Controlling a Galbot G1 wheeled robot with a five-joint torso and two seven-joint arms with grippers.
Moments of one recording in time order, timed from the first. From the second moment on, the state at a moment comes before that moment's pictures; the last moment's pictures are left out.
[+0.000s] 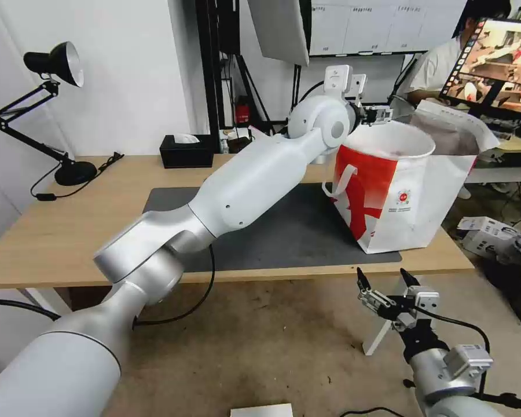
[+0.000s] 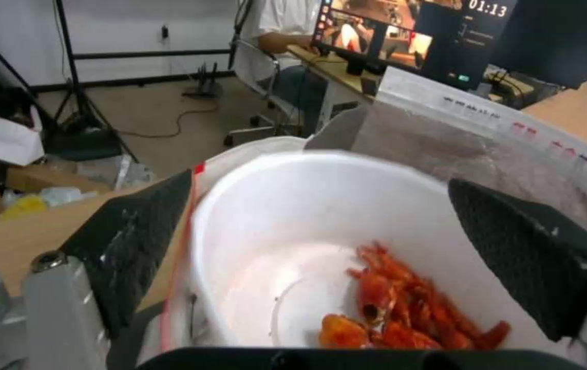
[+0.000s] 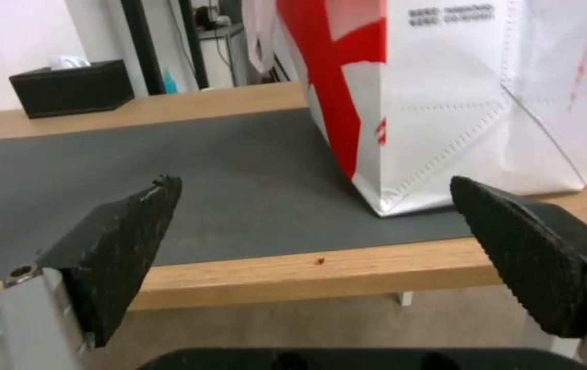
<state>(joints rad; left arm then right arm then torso) -0.18 -1.59 0.43 -1.21 -1.27 0.53 -0.48 -1.77 1.23 0.59 2.34 0.41 -0.10 0.15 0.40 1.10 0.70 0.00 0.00</state>
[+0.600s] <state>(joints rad) 0.08 -1.27 0.31 -1.63 -1.24 0.33 -0.59 -1.76 1.22 0.59 2.33 0.42 -0.10 0.15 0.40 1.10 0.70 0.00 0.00</state>
